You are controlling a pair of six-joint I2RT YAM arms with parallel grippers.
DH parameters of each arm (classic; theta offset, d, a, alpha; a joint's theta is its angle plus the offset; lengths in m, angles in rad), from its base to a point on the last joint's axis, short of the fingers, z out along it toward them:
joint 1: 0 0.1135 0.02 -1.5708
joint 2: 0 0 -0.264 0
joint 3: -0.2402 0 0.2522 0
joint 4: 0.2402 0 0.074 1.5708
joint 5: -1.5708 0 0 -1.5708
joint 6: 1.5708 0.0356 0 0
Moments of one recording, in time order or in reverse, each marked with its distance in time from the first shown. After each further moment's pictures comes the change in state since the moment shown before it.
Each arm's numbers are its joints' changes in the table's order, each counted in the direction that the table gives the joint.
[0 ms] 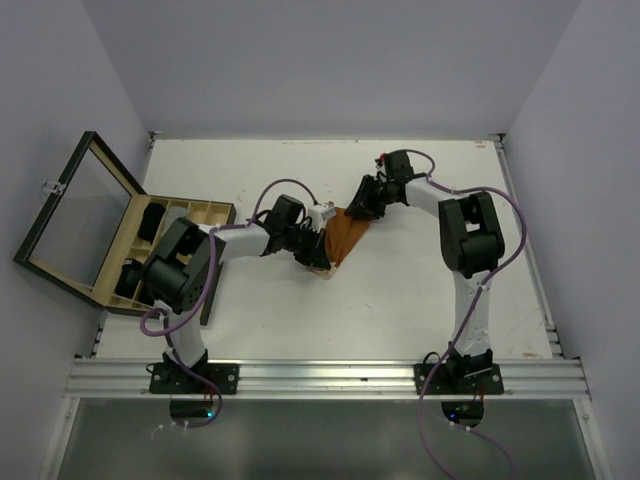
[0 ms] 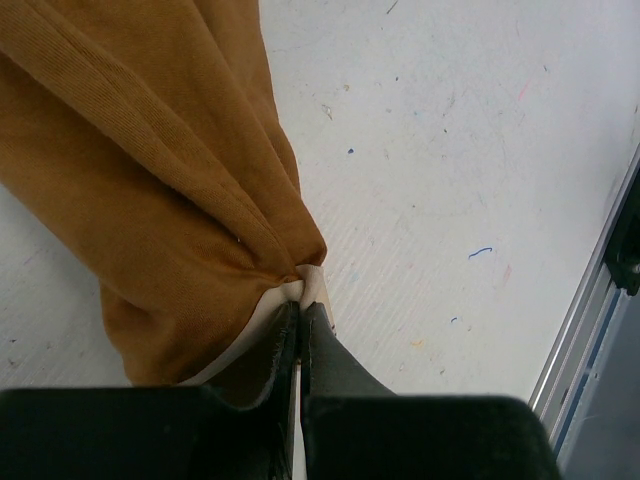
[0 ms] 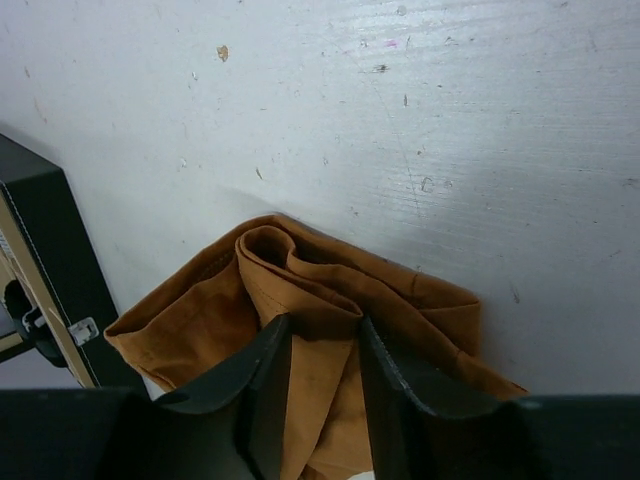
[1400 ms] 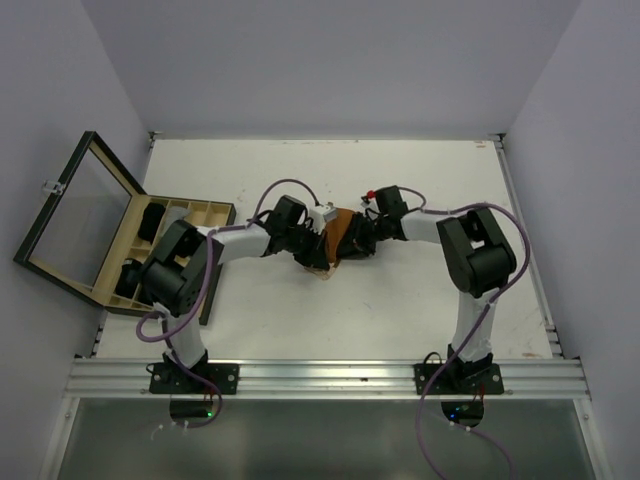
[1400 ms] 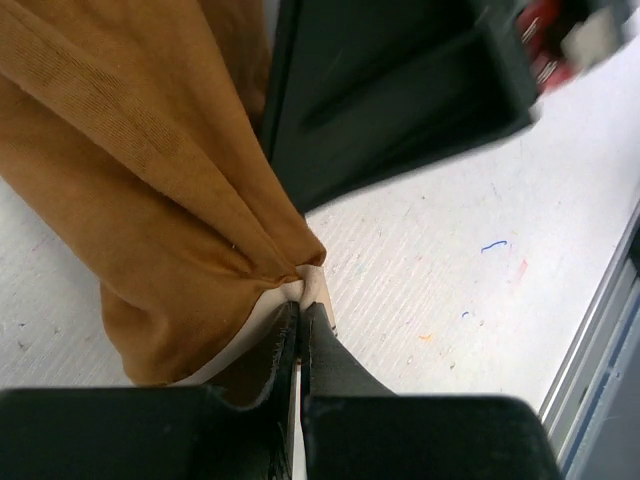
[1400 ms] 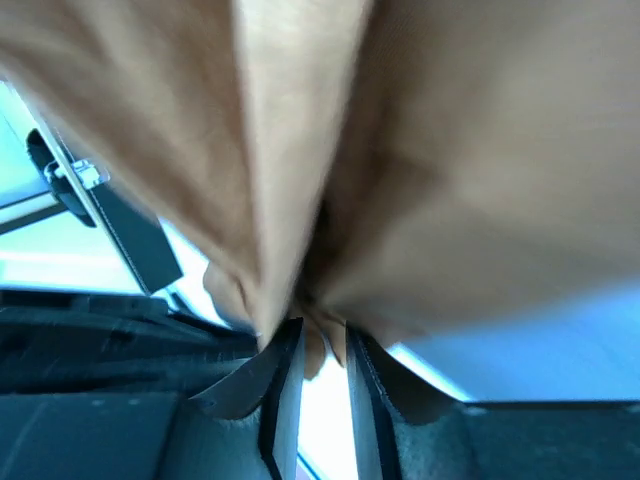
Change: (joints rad) left arm -0.023 -0.030 -0.003 0.047 0.074 0.042; right arm 0.126 -0.178 0.443 -0.240 0.205 0.156
